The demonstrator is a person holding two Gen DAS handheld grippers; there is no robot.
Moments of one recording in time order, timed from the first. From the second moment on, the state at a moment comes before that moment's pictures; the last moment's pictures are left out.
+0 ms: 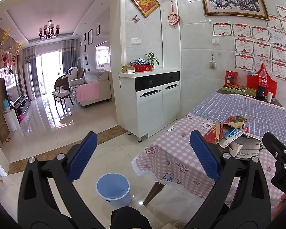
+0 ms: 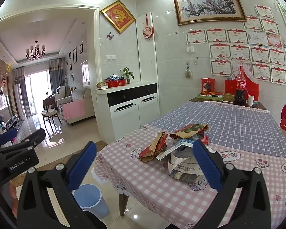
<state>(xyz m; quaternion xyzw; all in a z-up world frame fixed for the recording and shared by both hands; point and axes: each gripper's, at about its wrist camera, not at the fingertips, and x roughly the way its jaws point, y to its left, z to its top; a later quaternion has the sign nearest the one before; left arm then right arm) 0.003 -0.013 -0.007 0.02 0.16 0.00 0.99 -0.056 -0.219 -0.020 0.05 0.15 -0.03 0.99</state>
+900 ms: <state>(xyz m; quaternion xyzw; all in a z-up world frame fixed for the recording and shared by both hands) 0.010 -0.012 -0.011 0.03 0.17 0.01 0.98 -0.046 -0.222 -0.025 0.06 0.17 -0.02 0.98</state>
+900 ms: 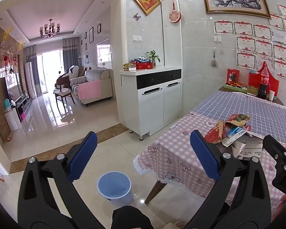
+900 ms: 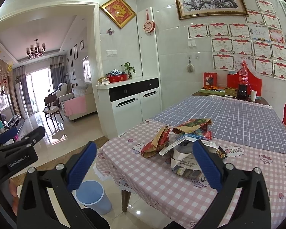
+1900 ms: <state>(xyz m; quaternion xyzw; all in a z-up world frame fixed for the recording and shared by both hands) 0.115 -0.125 -0.087 0.09 0.27 -0.10 0.95 0.033 -0.340 -0.103 0.08 0.24 -0.17 0.95</state>
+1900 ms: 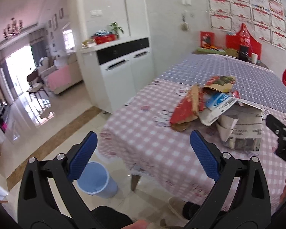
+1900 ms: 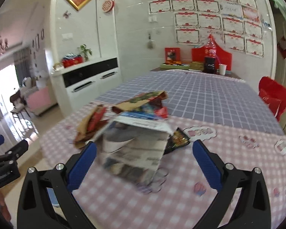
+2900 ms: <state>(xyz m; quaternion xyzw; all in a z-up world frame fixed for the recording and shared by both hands) 0.233 -0.214 -0.136 0.08 0.35 -0.18 0.92 0.150 -0.373 -0.124 0.00 0.26 -0.18 0.95</state>
